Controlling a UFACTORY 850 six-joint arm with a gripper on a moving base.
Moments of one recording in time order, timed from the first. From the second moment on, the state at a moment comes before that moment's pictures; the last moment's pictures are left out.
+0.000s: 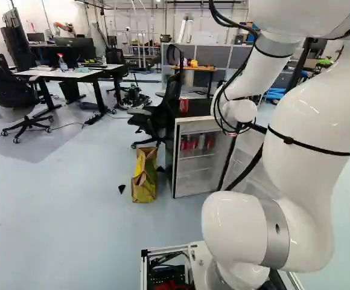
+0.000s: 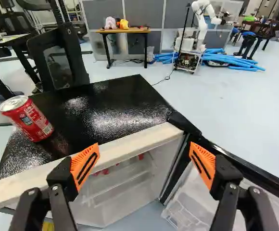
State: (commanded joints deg) arm -20.7 -7.1 -37.4 -0.1 36.8 0.0
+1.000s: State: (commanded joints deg) arm -29.6 -3.7 -40.8 0.4 24.8 0.0
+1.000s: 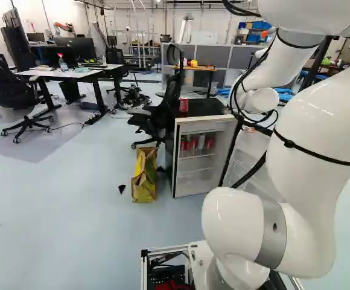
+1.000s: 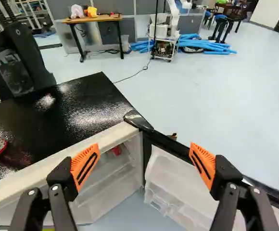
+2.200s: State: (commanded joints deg) arm -39.8 -2.9 -48.2 5.3 4.3 0.0
